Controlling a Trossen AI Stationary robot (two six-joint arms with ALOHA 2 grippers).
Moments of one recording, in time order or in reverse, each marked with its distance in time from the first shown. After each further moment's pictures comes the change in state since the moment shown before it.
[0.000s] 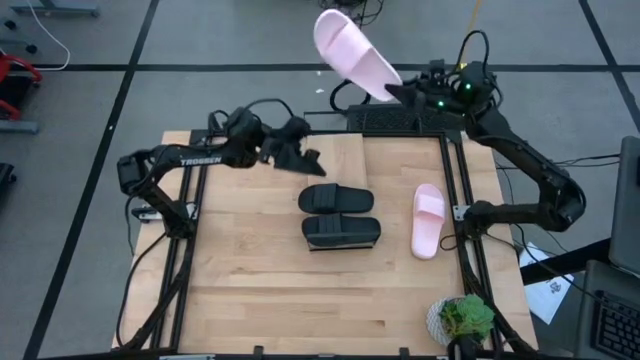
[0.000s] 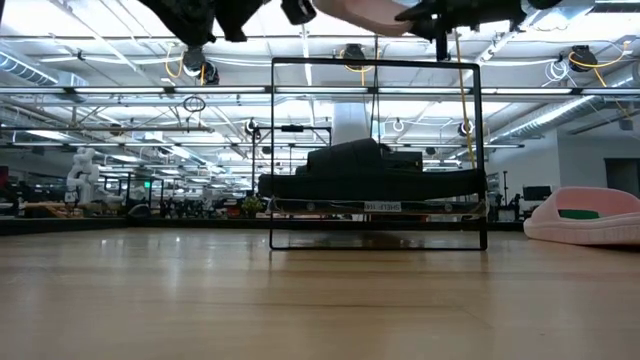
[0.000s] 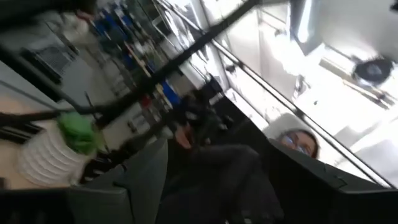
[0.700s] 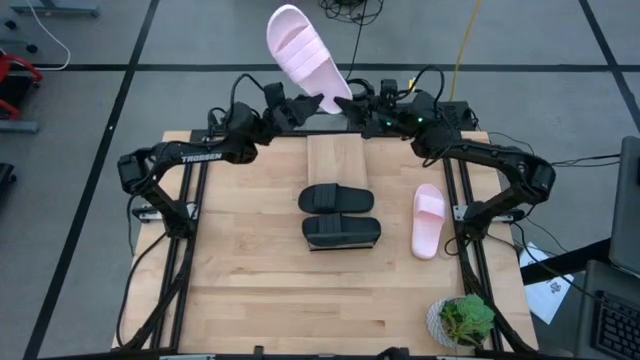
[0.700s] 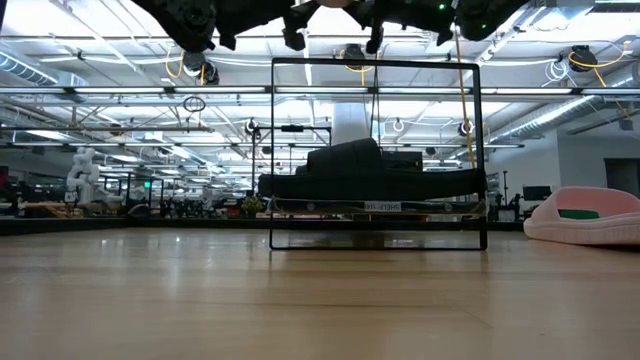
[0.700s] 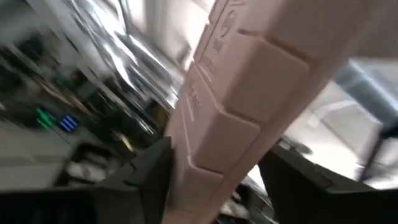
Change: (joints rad) left arm 0.038 0.006 -0.001 0.020 -0.860 0.475; right arm 0.375 0.296 0.000 0.642 0.337 0.121
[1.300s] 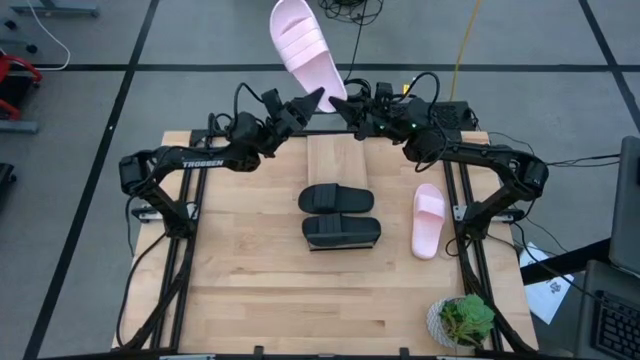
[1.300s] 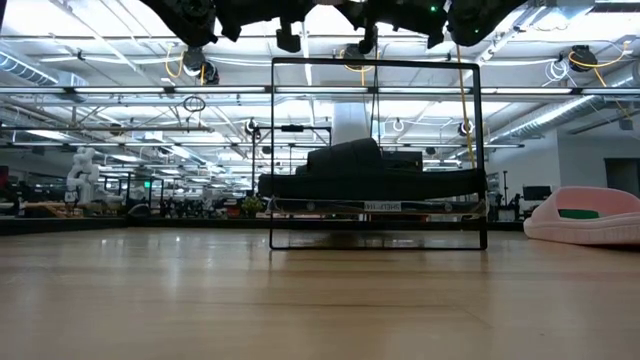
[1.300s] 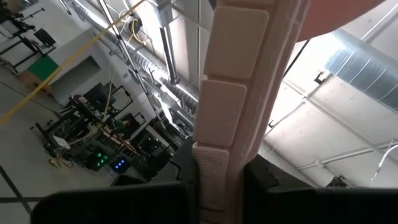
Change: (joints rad) left arm -0.075 0.003 -0.001 -0.004 -0.382 0.159; right arm 0.080 0.065 0.000 0.129 0.067 0.005
